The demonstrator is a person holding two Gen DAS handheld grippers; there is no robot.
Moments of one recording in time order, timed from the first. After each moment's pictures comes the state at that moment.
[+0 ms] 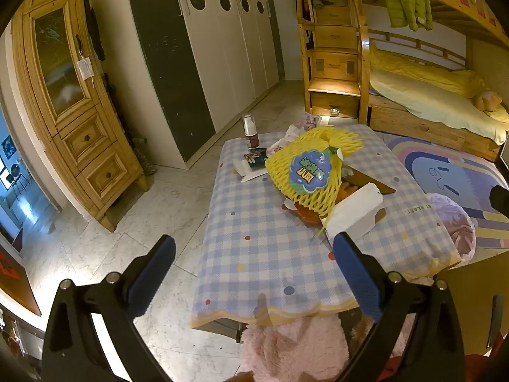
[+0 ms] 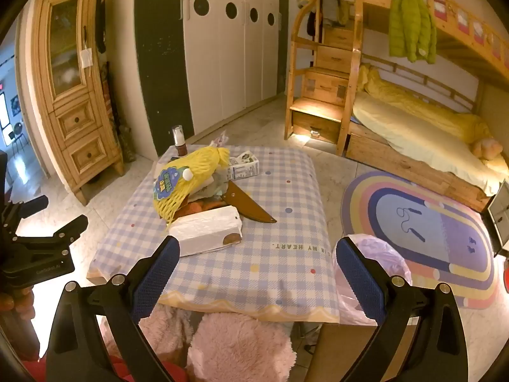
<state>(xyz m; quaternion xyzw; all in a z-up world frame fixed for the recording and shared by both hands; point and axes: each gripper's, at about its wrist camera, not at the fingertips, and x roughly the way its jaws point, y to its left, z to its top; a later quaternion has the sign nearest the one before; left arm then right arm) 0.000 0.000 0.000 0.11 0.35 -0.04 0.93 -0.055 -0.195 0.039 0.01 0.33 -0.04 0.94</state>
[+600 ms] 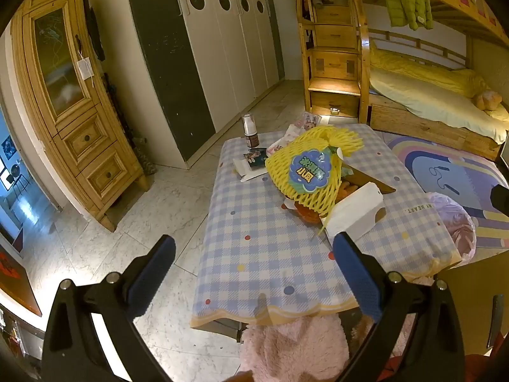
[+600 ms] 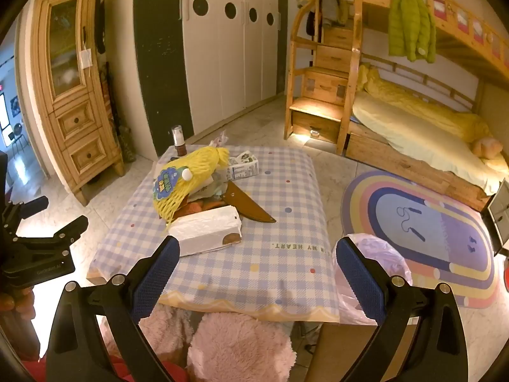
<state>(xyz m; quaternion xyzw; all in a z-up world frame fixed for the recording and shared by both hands) 0.000 0.000 0.000 0.11 0.35 -0.04 0.93 -0.055 -0.195 0.039 0.01 0.34 -0.04 0.94</state>
